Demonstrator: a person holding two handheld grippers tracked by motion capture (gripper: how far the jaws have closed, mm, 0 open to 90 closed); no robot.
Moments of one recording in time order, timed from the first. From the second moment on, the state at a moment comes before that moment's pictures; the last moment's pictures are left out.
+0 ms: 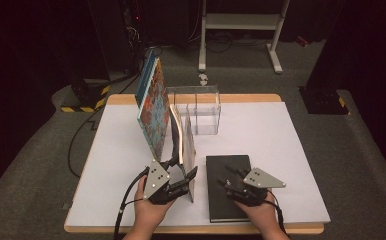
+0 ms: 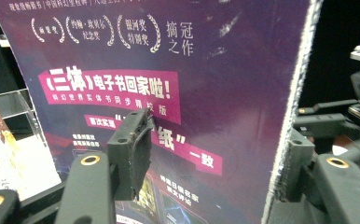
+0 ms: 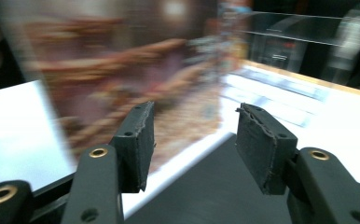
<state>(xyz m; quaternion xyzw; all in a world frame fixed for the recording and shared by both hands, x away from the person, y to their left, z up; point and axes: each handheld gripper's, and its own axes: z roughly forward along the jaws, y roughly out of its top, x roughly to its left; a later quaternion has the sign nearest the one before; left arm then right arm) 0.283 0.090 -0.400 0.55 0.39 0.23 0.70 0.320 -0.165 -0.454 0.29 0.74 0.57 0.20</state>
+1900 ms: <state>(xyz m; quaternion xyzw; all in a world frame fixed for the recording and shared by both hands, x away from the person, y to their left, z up) 0.324 0.087 -0.376 0.51 0.36 0.30 0.72 0.340 -0.229 -0.466 0.41 0.69 0.54 0.25</state>
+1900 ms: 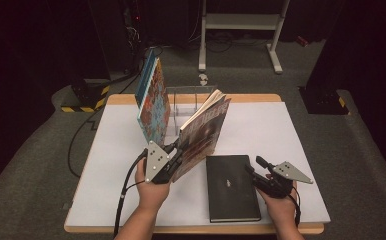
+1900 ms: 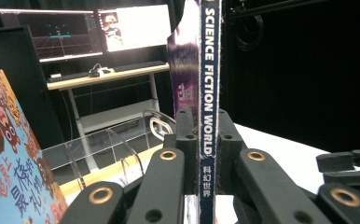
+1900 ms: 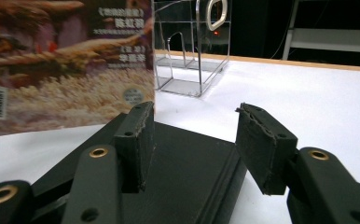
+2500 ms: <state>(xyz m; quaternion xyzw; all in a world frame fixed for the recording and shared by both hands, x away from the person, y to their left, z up) 0.310 0.116 -0.403 0.52 0.38 0.26 0.72 0.339 -0.227 -0.469 0.41 0.69 0.54 0.25</state>
